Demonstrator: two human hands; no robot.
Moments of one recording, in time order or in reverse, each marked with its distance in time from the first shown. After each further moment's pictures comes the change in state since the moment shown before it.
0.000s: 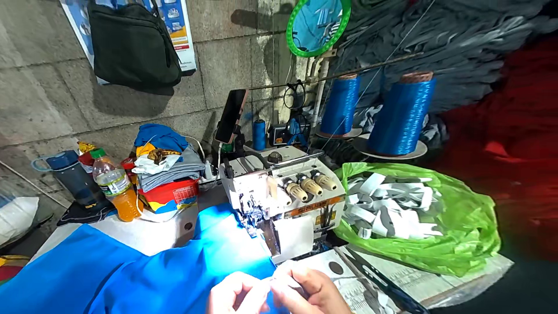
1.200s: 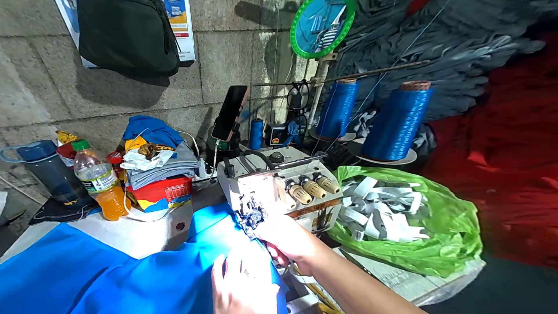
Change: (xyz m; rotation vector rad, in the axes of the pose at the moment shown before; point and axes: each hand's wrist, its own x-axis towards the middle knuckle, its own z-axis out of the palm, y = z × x) left_hand 0.023 -0.024 0.019 1.158 0.141 0.518; right_hand 0.106 -0.013 -0.007 -0.106 -0.099 0.958
